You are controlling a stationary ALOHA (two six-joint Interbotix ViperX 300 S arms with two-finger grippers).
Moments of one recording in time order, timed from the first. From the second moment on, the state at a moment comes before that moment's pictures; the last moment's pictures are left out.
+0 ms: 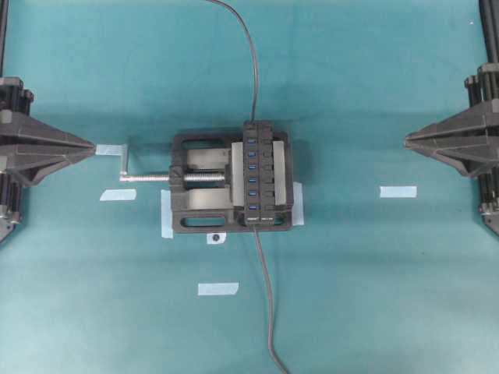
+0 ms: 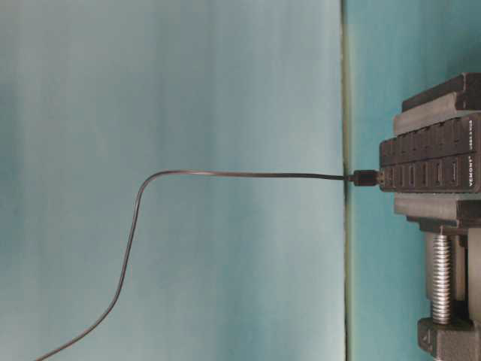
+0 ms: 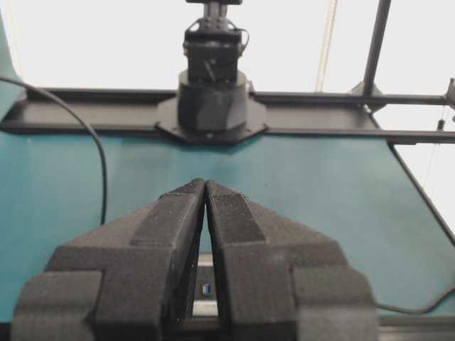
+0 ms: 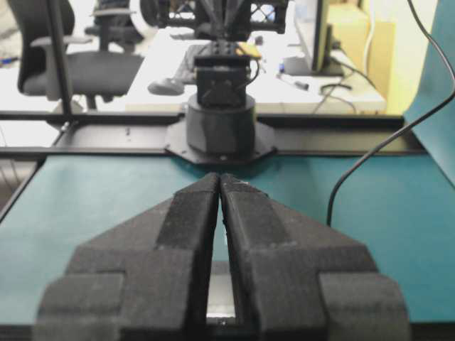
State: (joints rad) left arm 0.00 -0.97 1.19 0.00 -0.29 0.00; right arm 0.00 -0.96 1.17 0.00 -0.29 0.01
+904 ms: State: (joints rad) left arm -0.01 -0.97 1.19 0.01 0.01 -0.04; right arm -0.12 -0.90 1.14 0.05 0.11 0.14
